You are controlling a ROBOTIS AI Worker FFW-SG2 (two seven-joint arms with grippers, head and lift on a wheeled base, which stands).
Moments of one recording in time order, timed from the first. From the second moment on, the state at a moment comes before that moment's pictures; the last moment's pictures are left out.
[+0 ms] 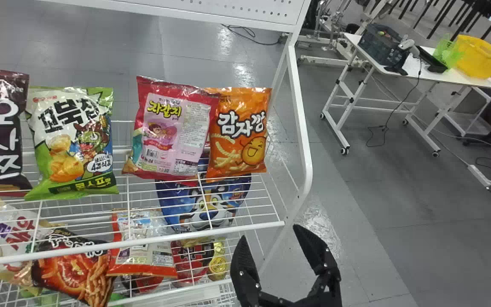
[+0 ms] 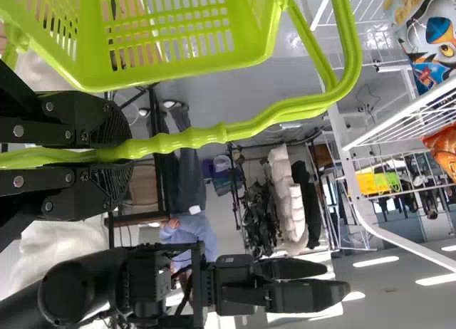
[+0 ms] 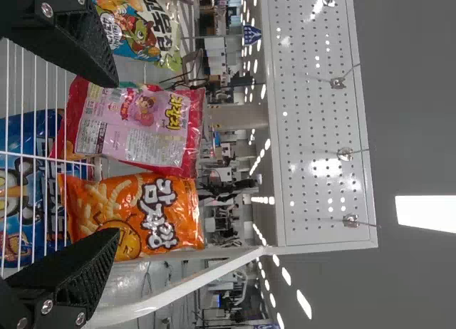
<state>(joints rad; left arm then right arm) 0.75 0.10 0.13 -2.22 0.61 1.27 -0.89 0.78 -0.31 0.19 -2.11 -0.12 -0.40 -0.15</state>
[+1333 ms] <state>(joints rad) 0.71 0.10 0.06 -2.13 0.57 1.24 -0.88 -0.08 -0.02 0.33 -1.56 -0.01 0.14 -0.16</state>
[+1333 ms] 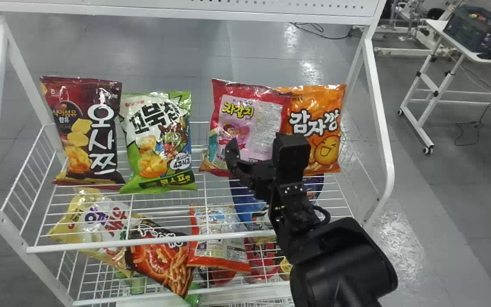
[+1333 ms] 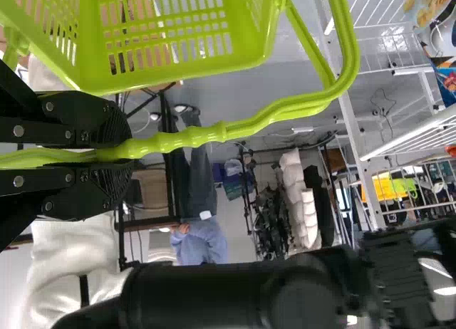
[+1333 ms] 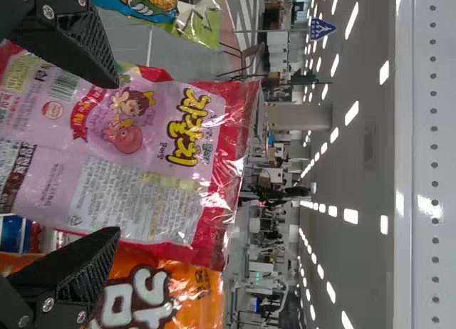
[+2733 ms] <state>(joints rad) 0.65 0.10 0.07 -2.04 0.61 1.18 -0.92 -0.39 0.00 0.32 -1.21 -0.09 0.29 -0.01</state>
